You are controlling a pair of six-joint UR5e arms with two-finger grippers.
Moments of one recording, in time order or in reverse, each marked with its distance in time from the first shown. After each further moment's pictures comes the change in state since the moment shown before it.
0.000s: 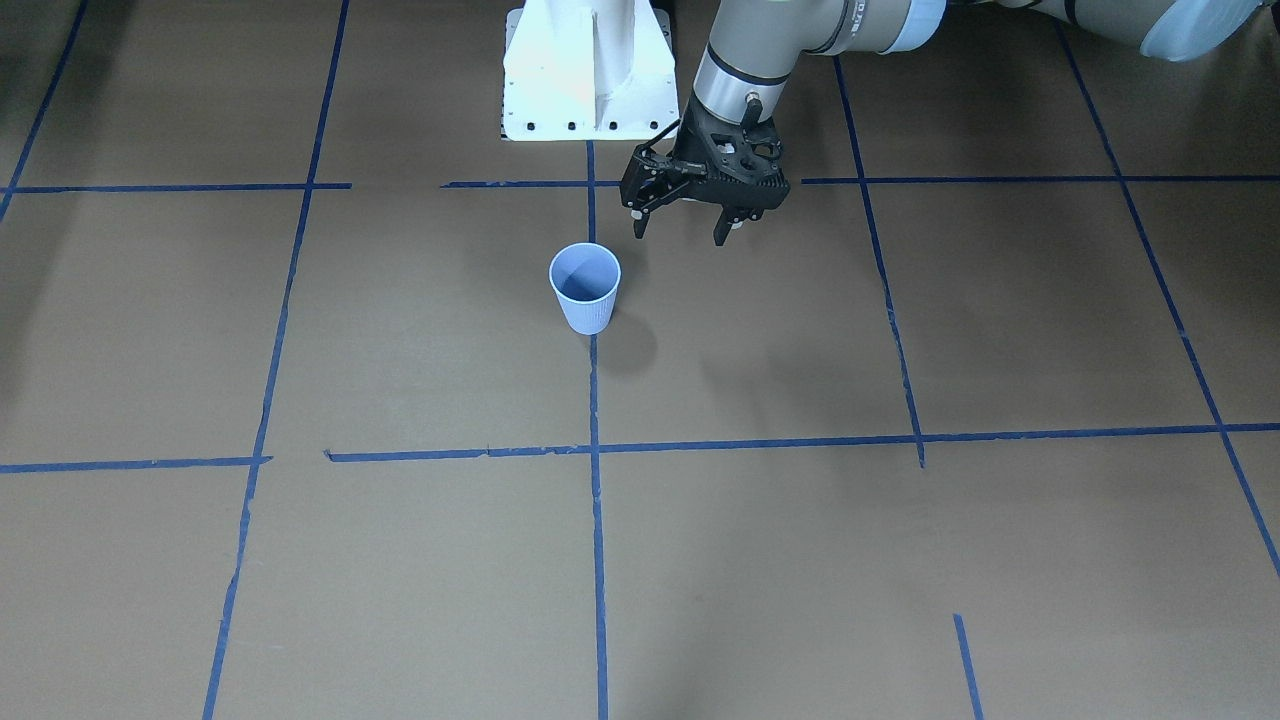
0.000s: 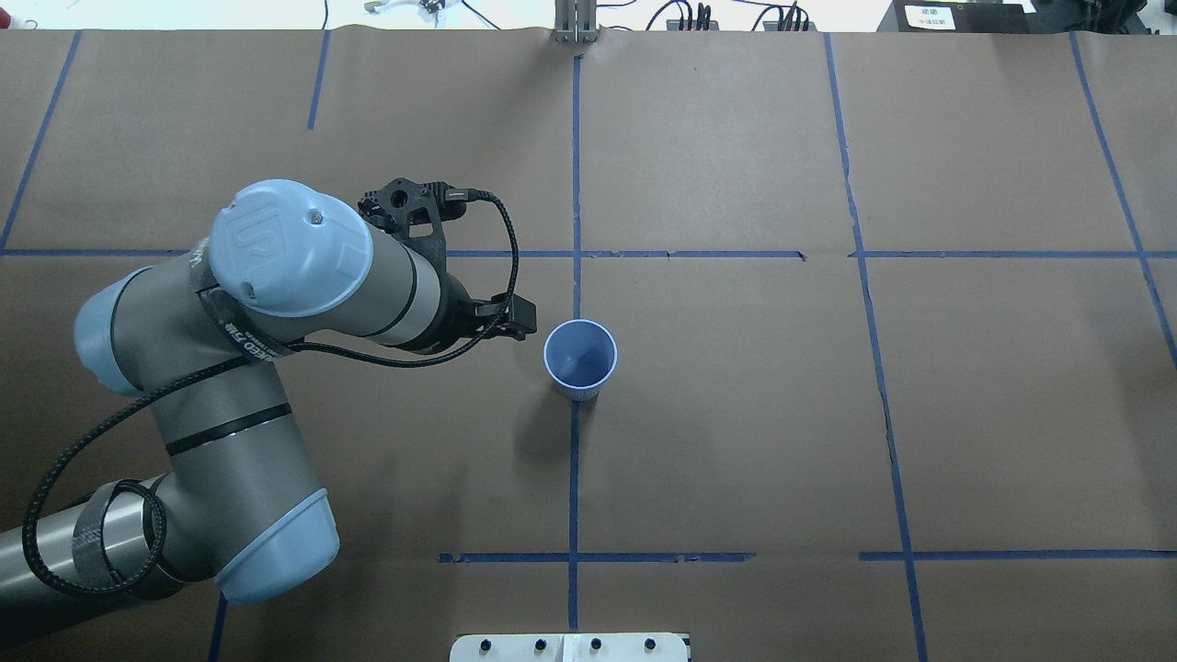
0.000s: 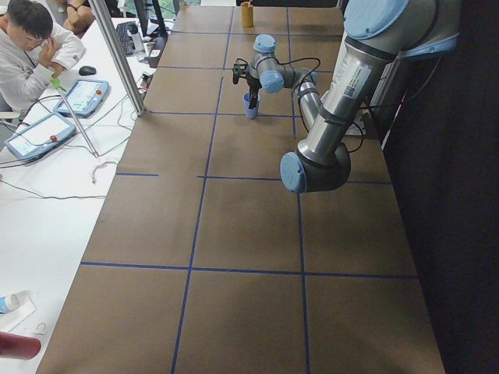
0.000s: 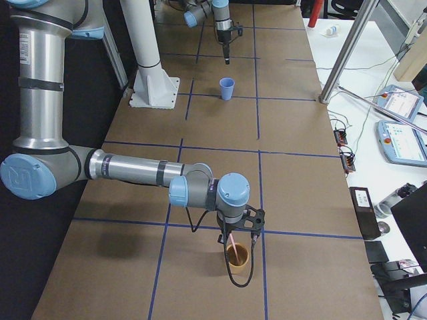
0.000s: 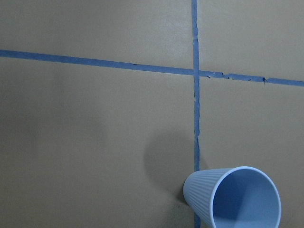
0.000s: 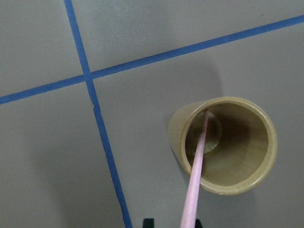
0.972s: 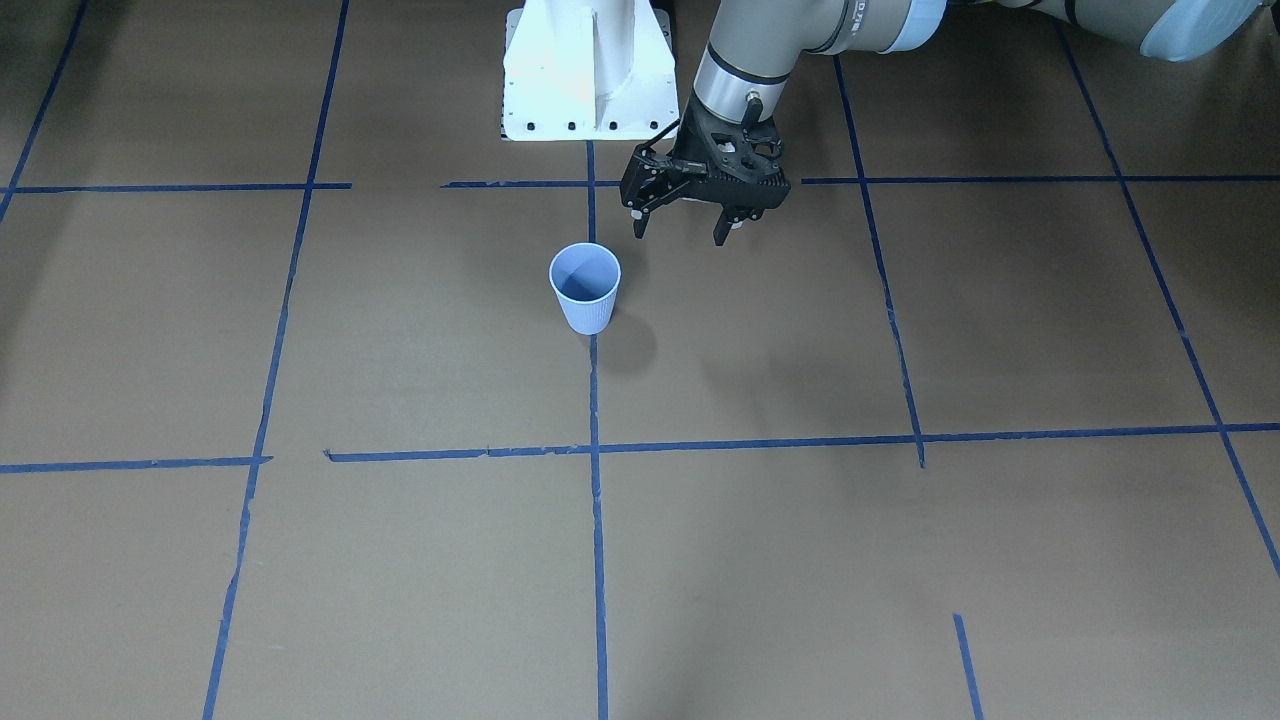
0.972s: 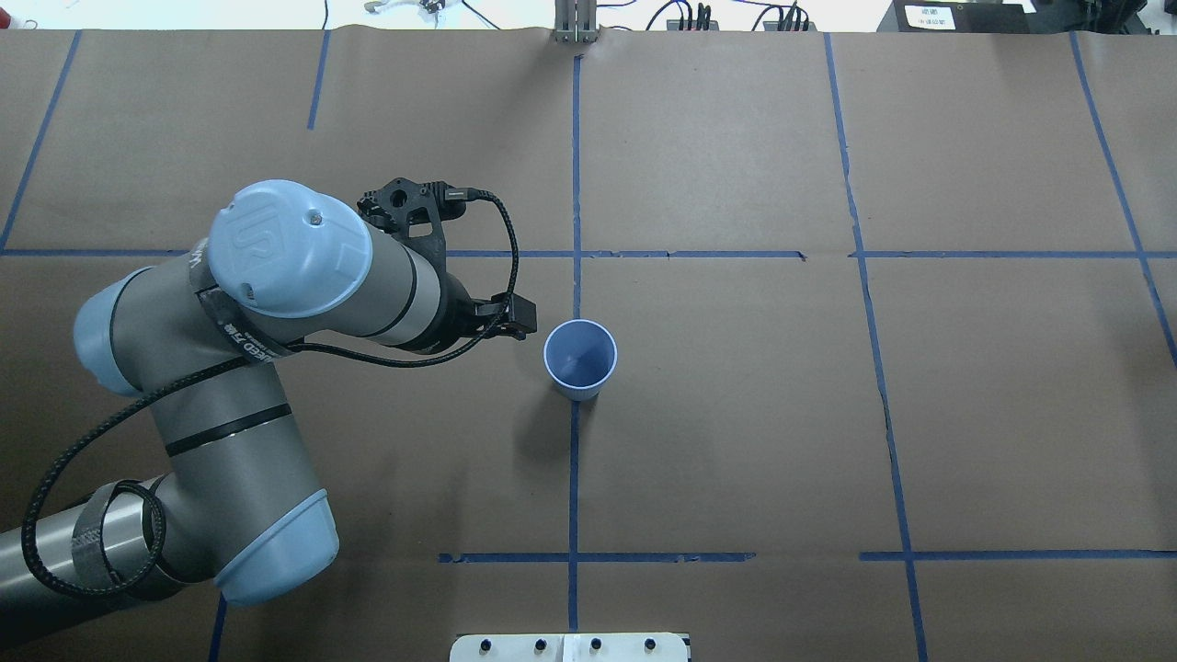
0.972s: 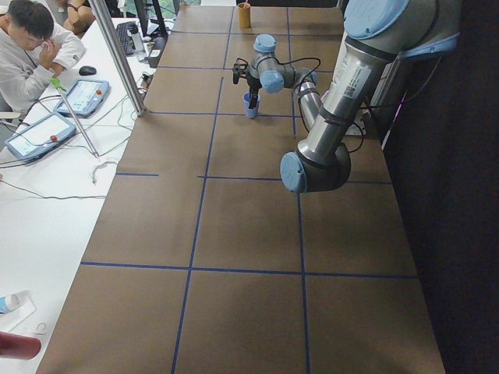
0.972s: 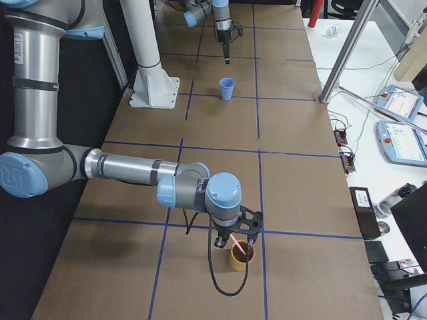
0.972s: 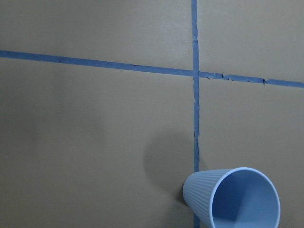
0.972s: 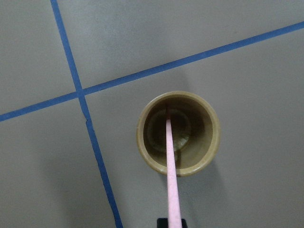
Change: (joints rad) left arm 0.001 0.000 -0.001 -0.001 0.002 -0.003; right arm 0.106 -0.031 0.058 -0.002 -0.003 -0.005
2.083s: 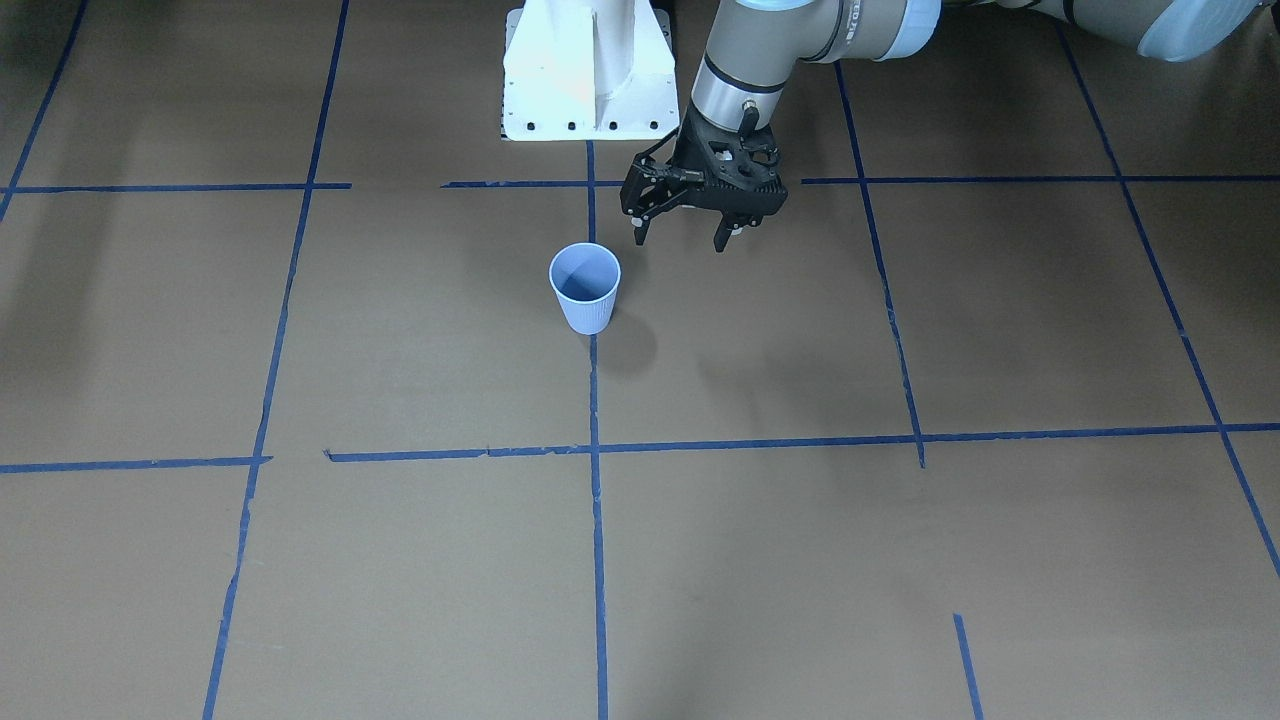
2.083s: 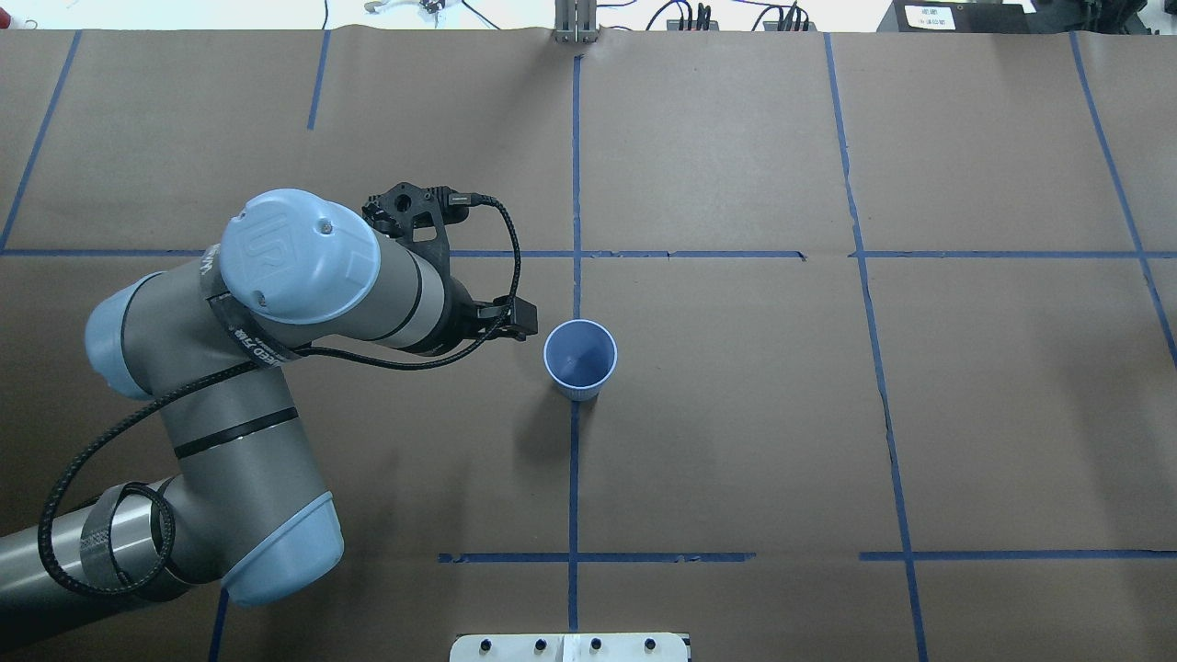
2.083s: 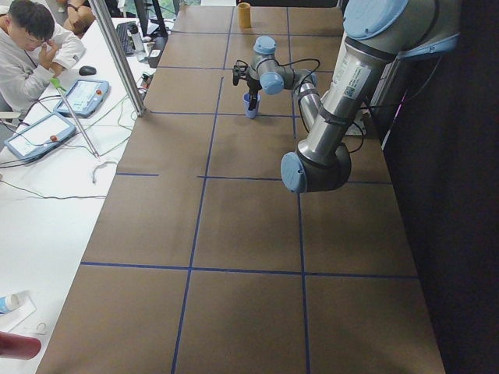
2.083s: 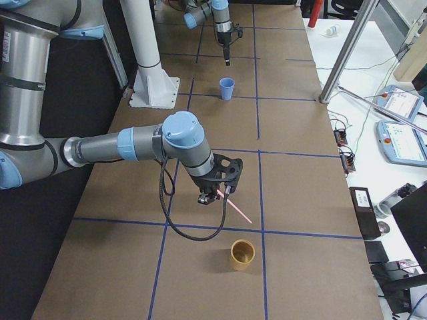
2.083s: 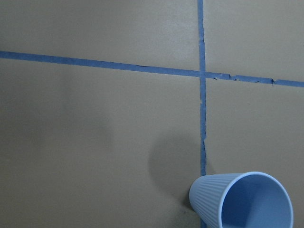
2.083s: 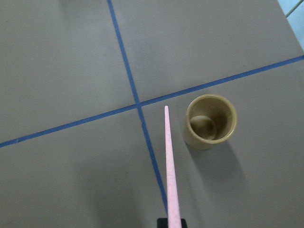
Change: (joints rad) left arm 0.006 0.000 0.011 -0.009 0.018 0.003; right arm 0.062 -0.126 0.424 -0.151 0.126 0.014
